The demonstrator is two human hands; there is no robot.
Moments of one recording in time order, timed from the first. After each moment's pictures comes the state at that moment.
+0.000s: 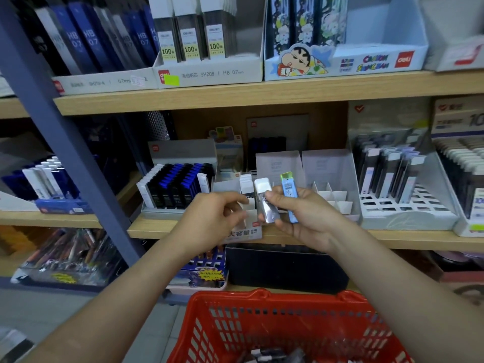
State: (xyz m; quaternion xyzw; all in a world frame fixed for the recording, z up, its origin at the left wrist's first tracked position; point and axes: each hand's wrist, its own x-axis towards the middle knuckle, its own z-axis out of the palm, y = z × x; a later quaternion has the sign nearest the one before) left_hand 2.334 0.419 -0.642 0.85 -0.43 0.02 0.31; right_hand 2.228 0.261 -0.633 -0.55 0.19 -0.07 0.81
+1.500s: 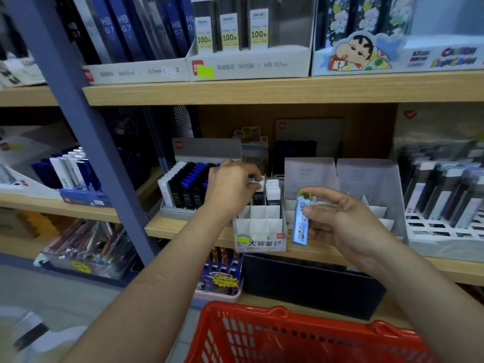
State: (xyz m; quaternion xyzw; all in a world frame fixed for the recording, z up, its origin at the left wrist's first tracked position) left_hand 2.410 0.378 -0.647 0.88 -0.36 0.20 0.23; right_hand 2.239 0.244 -0.645 -0.64 0.15 -0.13 0.75
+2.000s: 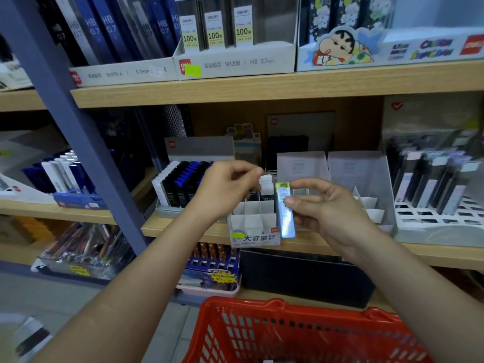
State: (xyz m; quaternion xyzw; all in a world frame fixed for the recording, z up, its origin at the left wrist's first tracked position) left_hand 2.370 0.400 -0.621 0.79 -0.37 -0.01 0.48; right_hand 2.240 0.256 -0.640 -0.63 0.15 -0.15 0.75
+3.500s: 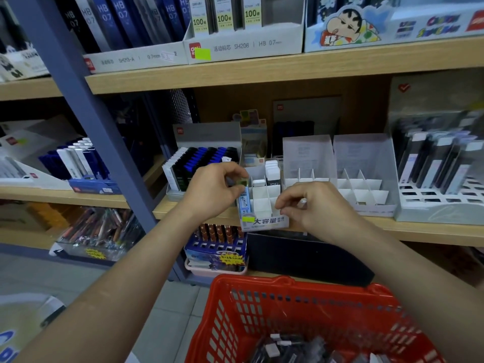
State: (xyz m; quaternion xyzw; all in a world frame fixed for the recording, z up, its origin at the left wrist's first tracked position) left_hand 2.374 0.436 -0.641 0.87 -0.36 0.06 0.32; right_hand 2.243 0.264 -0.662 -0.93 0.05 -0.16 0.33
